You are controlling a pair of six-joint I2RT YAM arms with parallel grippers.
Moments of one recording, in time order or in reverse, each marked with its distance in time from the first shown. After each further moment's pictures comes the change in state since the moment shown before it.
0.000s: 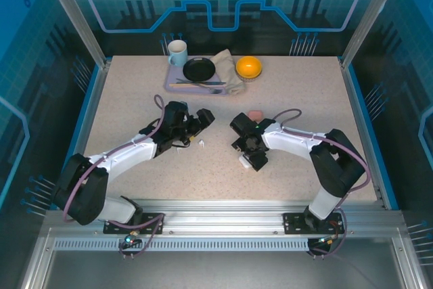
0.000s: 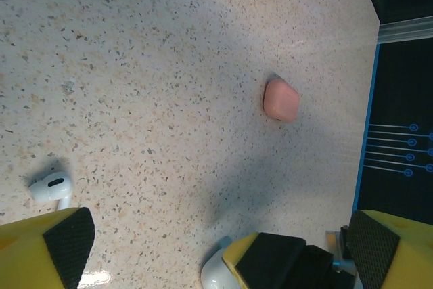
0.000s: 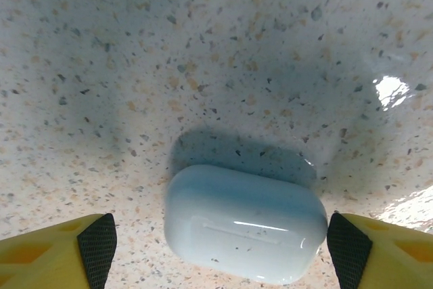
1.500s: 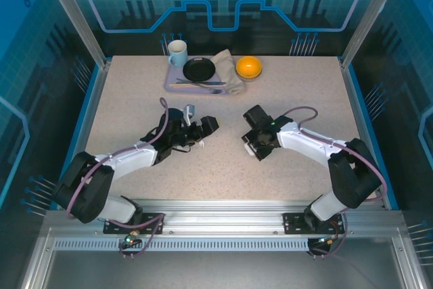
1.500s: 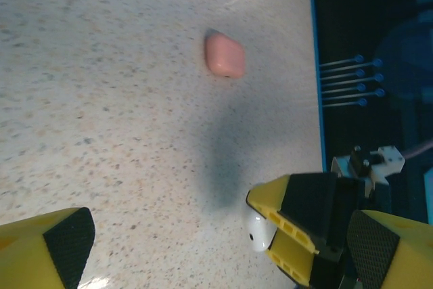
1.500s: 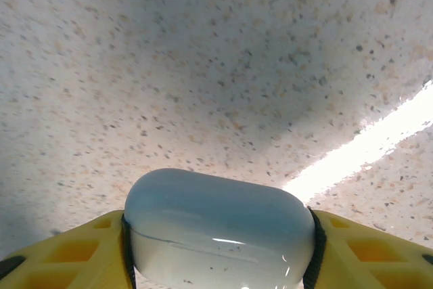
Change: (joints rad) left arm -0.005 0.034 -0.147 0.360 0.211 0.137; right arm -0.116 -0.154 -0.046 0.060 -0.021 -0.043
